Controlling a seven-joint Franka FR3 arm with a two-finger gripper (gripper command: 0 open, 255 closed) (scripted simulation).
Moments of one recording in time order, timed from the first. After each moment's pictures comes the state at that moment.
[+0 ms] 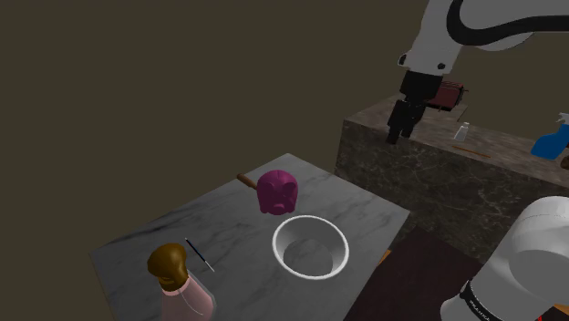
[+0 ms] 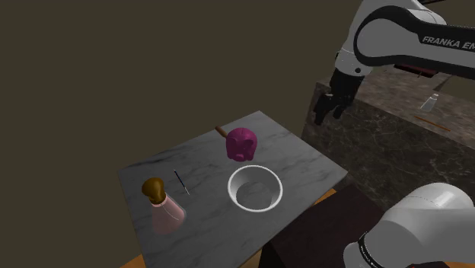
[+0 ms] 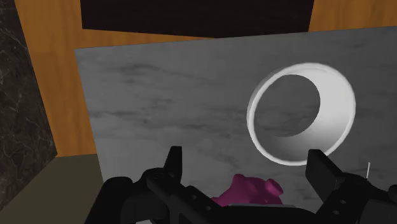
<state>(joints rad) 0.00 -0.77 -0.04 -2.39 0.09 1.65 -0.10</state>
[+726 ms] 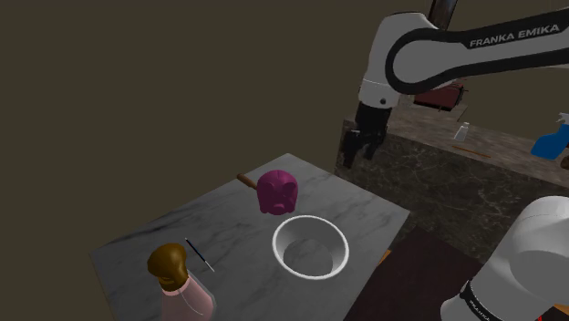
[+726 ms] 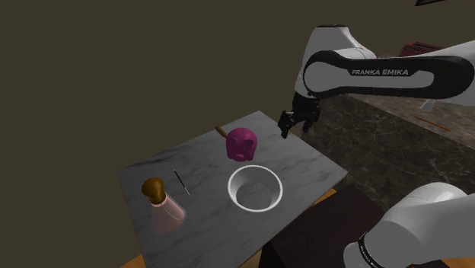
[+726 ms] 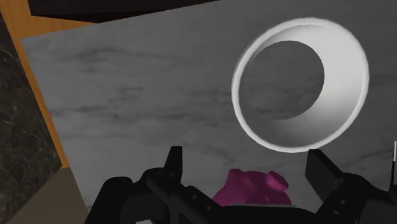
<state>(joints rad) 0.01 -0.57 0.11 -2.45 0.15 1.91 0.11</state>
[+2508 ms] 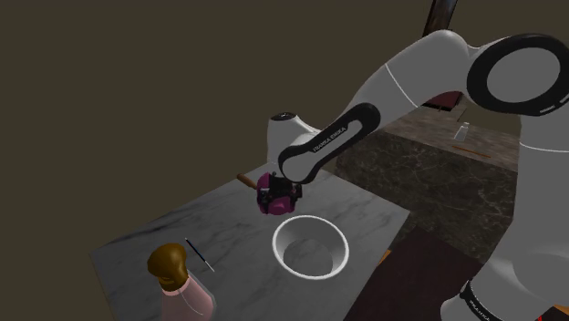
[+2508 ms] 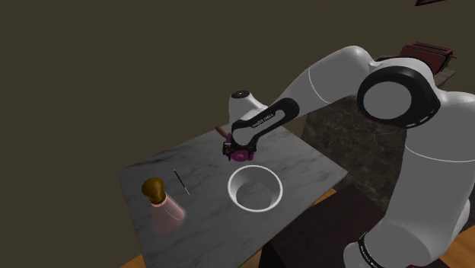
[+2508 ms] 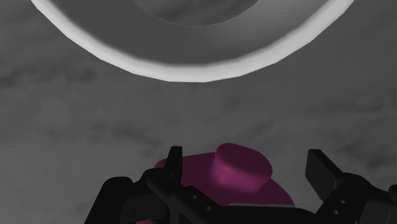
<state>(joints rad) 0.07 0.36 0.27 -2.05 -0.15 2.41 0.79</state>
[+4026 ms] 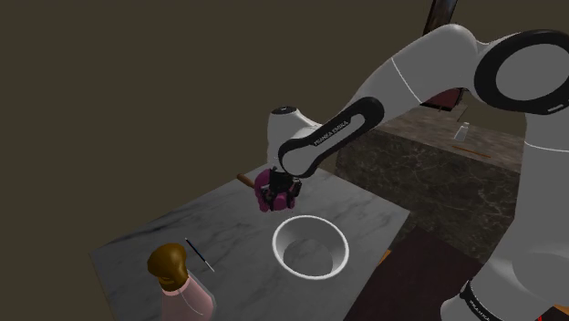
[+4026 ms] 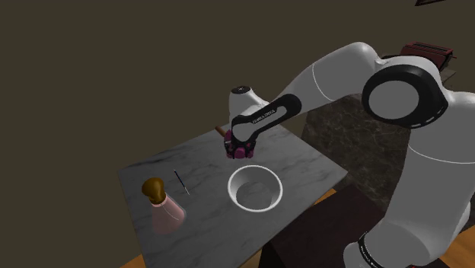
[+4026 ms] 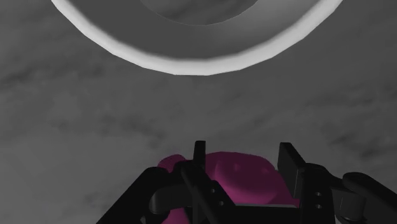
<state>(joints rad) 0.06 0.34 0.28 -2.05 -0.14 2.38 0.77</state>
